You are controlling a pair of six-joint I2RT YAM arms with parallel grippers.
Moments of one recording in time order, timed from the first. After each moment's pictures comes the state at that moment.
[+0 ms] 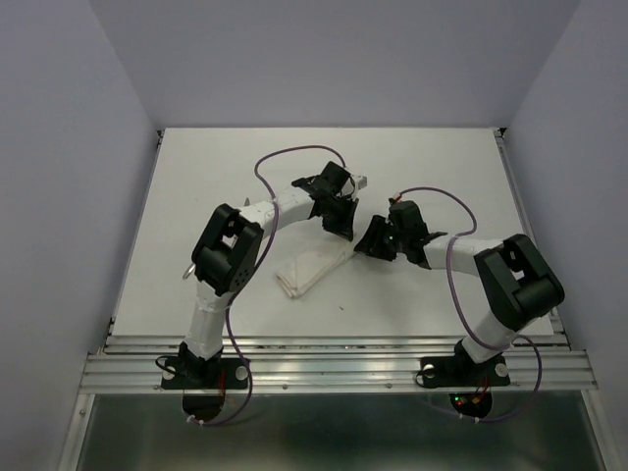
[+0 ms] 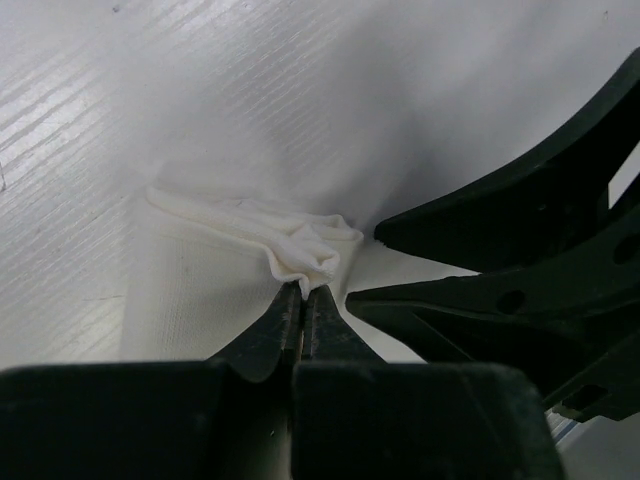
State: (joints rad) left arm -0.68 2.10 1.61 -0.52 0.33 -0.29; right arm 0.45 1.61 0.74 0.12 -0.22 0.70
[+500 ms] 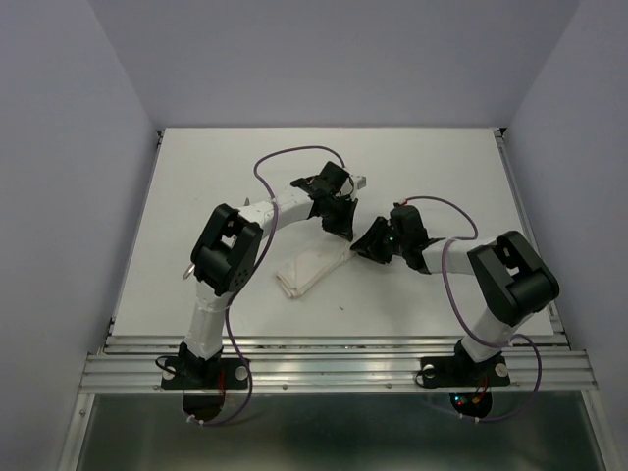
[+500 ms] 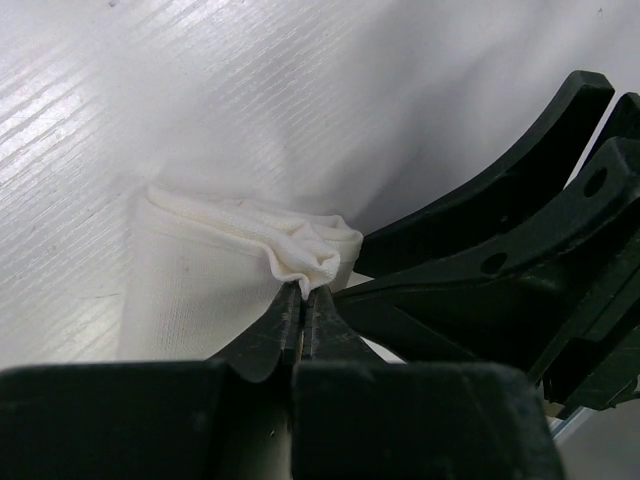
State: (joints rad) left arm -0.68 2.09 1.60 -0.51 0.35 -0.29; right arm 0.45 1.68 0.69 0.28 -0.27 0.94
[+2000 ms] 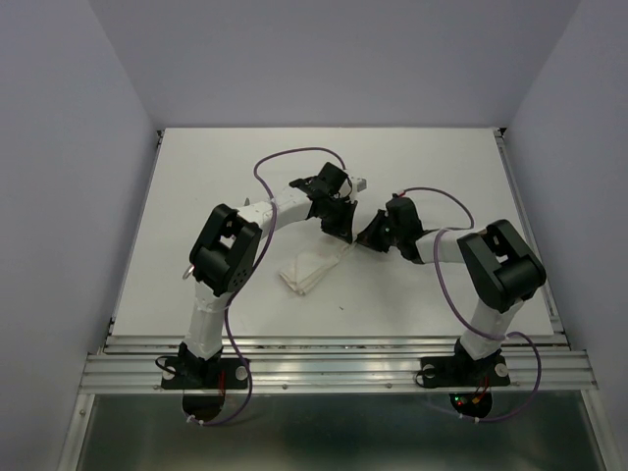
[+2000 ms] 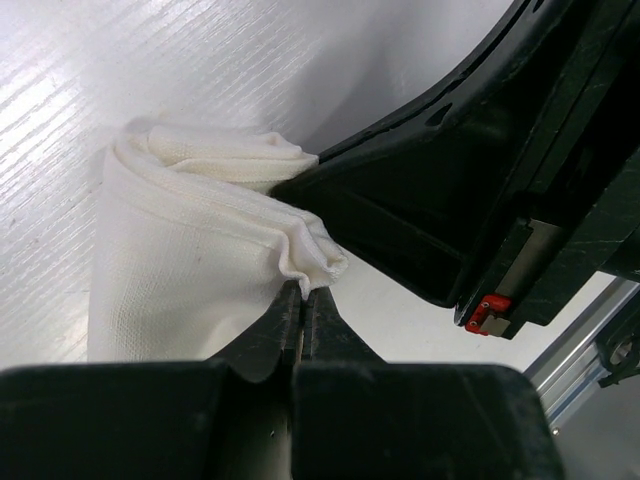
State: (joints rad) left arm -0.68 2.08 1.58 -0.52 0.39 -0.25; right arm 0.42 1.78 0.77 0.33 -0.15 0.93
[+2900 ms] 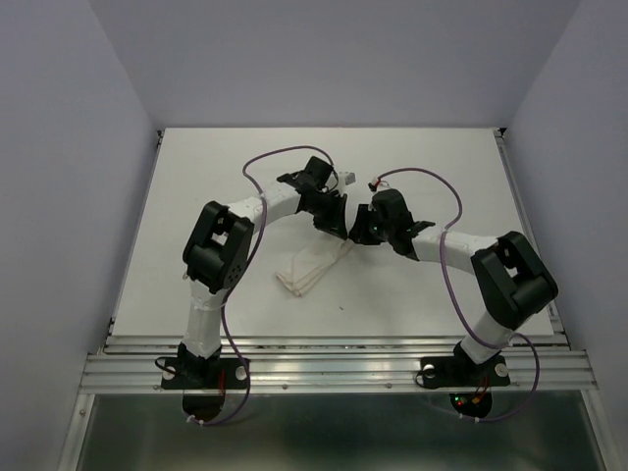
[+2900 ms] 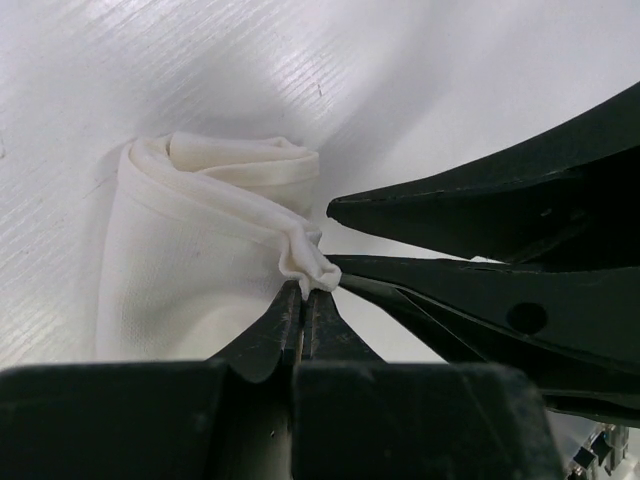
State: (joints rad) left arm -0.60 2.08 1.57 -0.52 0.52 -0.28; right arm 0.52 1.66 0.89 0.11 -0.09 0.53
